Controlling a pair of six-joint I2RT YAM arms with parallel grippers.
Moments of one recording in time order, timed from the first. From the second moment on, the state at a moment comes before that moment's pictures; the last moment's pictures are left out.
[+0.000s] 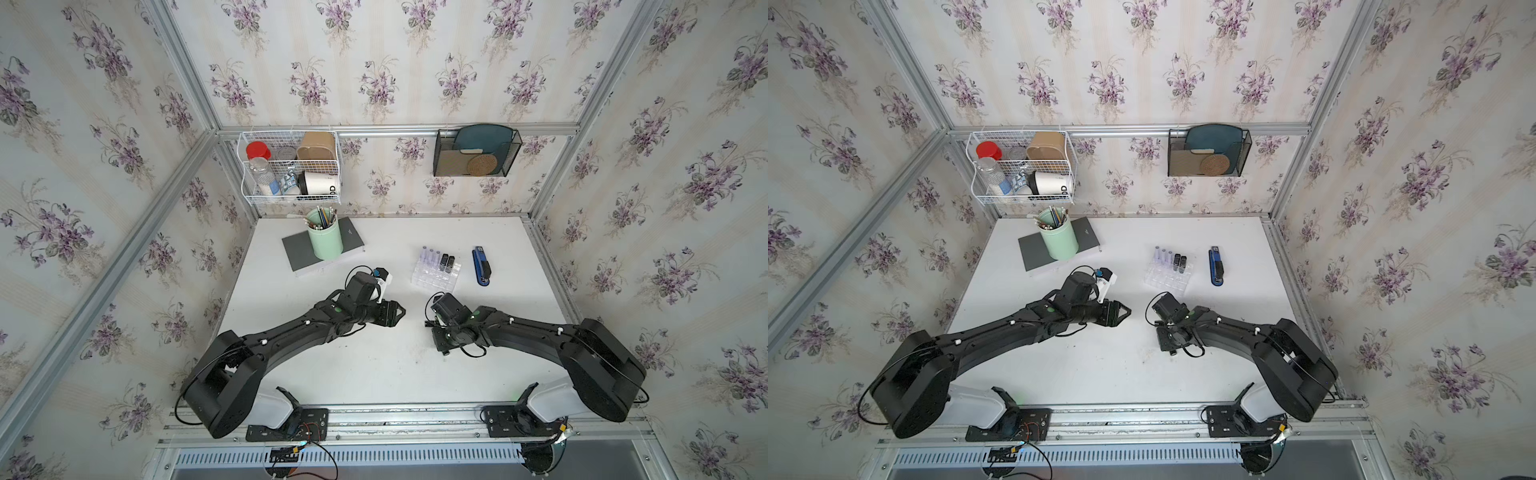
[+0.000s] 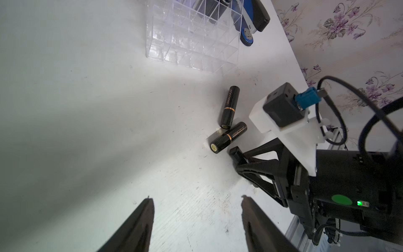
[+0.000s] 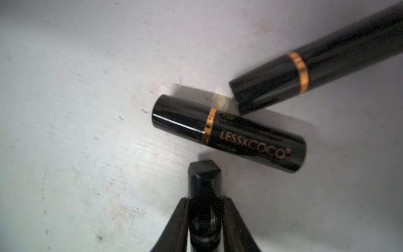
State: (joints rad) left arm -0.70 1.39 0.77 -0.14 0.33 -0.47; right arm 0.77 1.48 0.70 -0.47 0.01 0.49
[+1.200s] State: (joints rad) left arm -0.77 1.08 0.47 0.31 0.39 -0.66; right arm 0.81 1.30 0.69 0.38 -0.40 0.87
